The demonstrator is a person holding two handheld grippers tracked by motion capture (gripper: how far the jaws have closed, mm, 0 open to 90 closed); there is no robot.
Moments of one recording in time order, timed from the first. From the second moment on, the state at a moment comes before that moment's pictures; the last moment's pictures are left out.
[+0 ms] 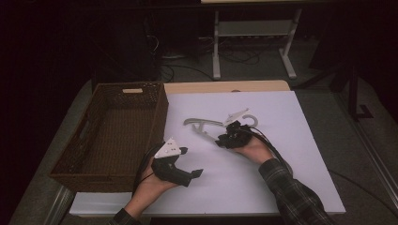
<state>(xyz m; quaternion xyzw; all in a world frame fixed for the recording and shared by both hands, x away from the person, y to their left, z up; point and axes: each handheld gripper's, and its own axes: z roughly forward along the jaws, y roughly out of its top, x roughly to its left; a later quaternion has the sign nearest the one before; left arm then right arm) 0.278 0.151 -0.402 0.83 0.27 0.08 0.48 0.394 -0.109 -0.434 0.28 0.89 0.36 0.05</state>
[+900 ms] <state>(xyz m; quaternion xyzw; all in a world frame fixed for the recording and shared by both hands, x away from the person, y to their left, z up) 0.277 0.151 -0.402 0.83 0.27 0.09 0.48 0.343 -0.077 -0.438 0.16 0.93 0.34 0.00</state>
